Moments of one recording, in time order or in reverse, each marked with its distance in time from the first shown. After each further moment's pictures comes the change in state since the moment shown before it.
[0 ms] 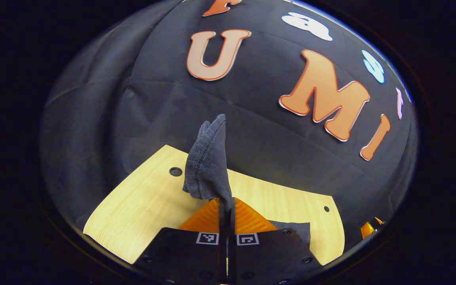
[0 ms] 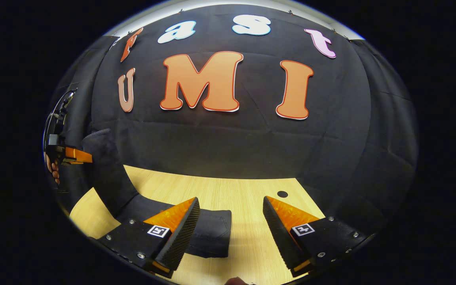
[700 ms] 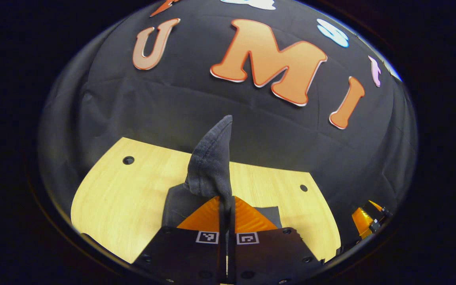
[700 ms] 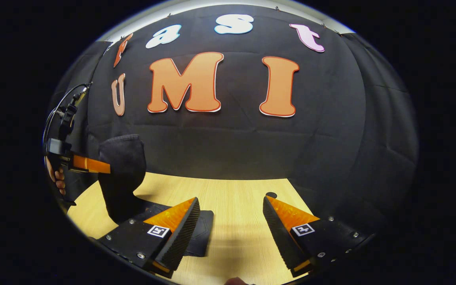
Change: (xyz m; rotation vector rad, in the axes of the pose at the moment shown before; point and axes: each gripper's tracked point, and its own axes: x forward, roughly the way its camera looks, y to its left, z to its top) left arm 0.021 -0.168 -0.078 0.146 0.137 -0.147; right arm 0.008 -0.068 -0.007 0.024 -0.006 -0.001
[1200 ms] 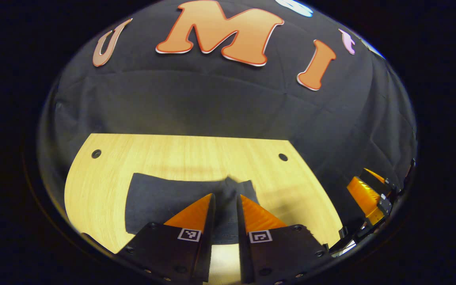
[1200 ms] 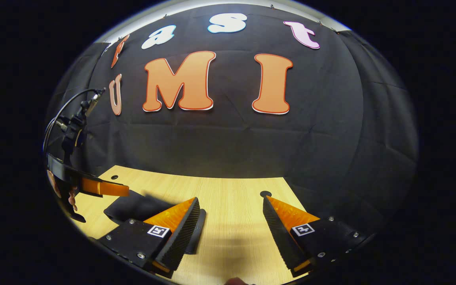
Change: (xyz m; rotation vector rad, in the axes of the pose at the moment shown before) left arm 0.014 -0.091 -0.056 0.150 0.123 -0.146; right arm 0.002 -0.025 -0.004 0.005 0.004 0.000
